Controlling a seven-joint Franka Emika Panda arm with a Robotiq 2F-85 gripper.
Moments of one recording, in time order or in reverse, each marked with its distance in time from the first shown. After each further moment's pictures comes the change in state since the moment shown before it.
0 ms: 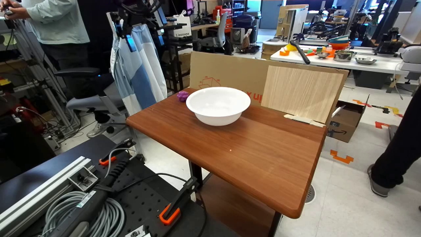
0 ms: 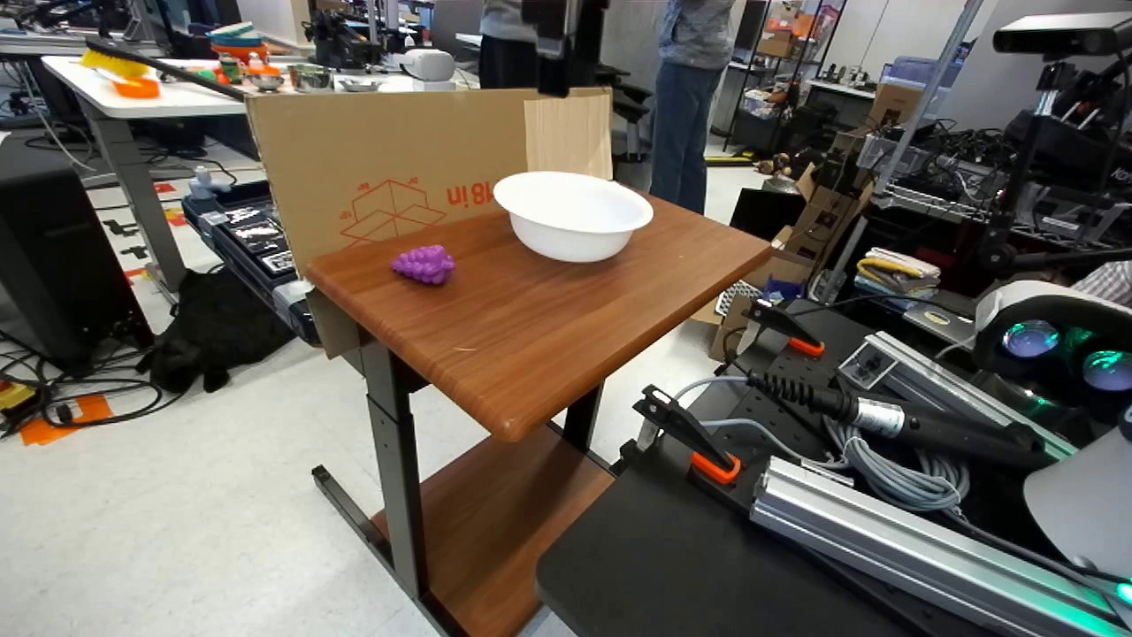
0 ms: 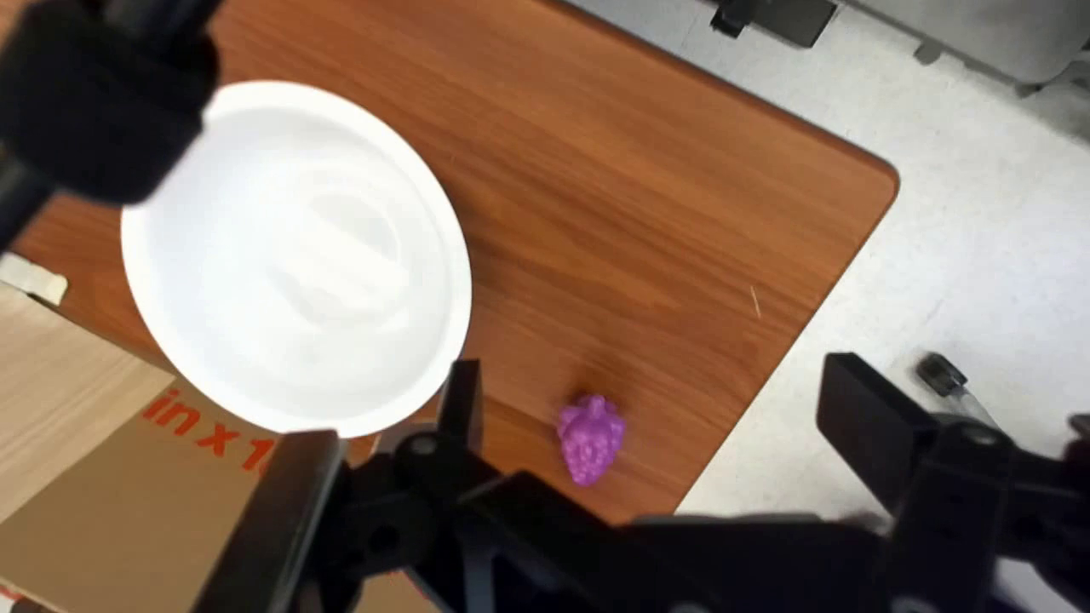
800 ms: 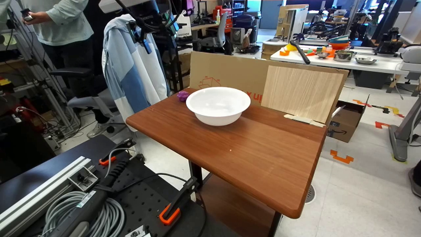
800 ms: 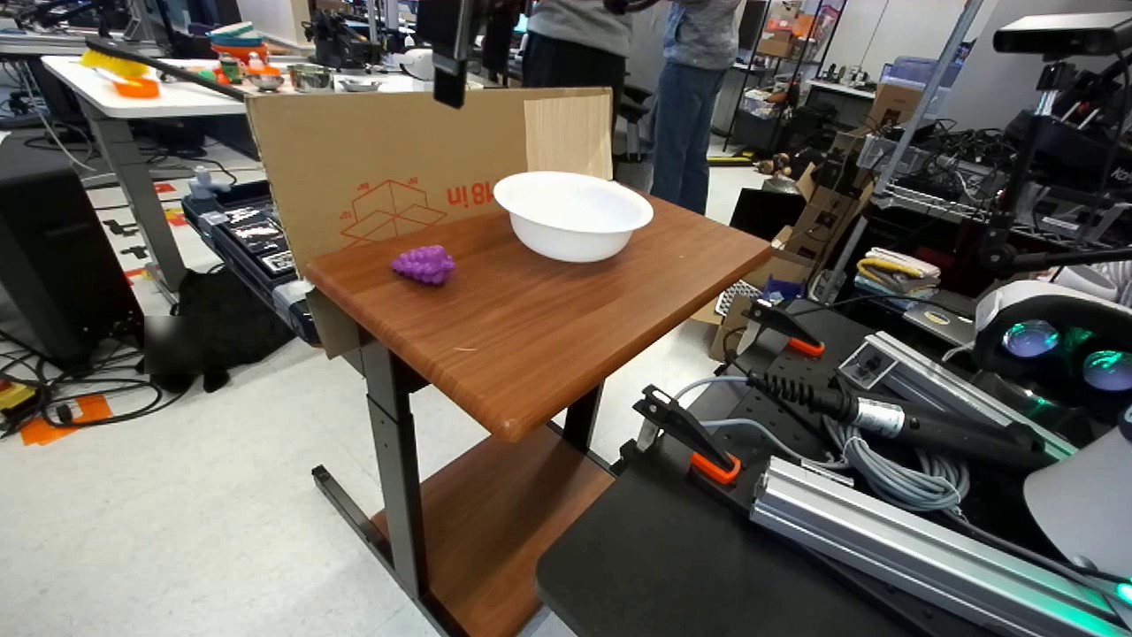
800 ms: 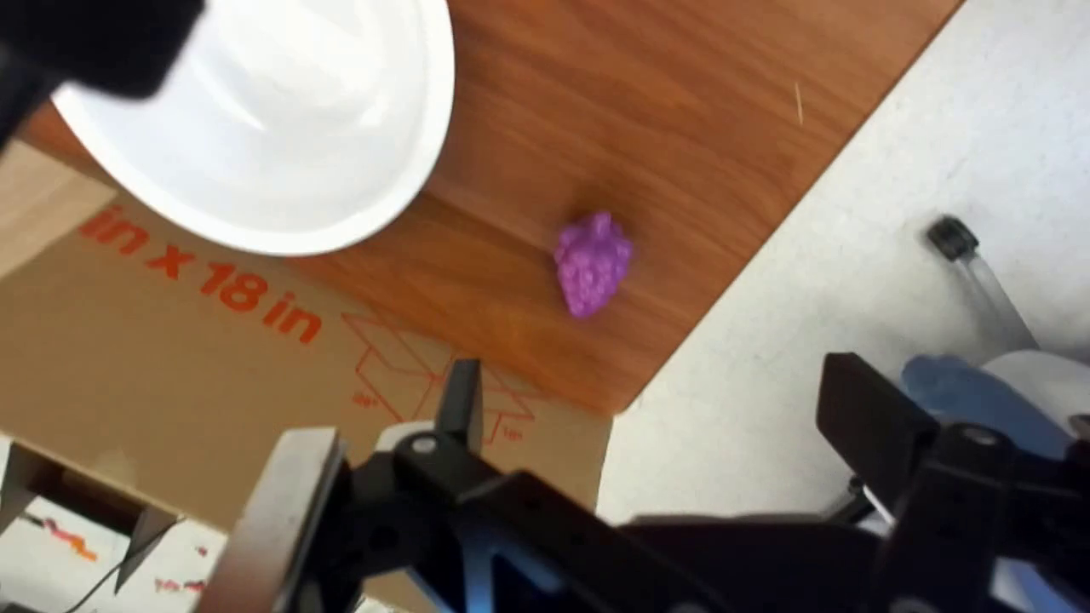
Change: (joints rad) arm 0.001 0.148 -0.009 0.061 -0.063 0.291 0.022
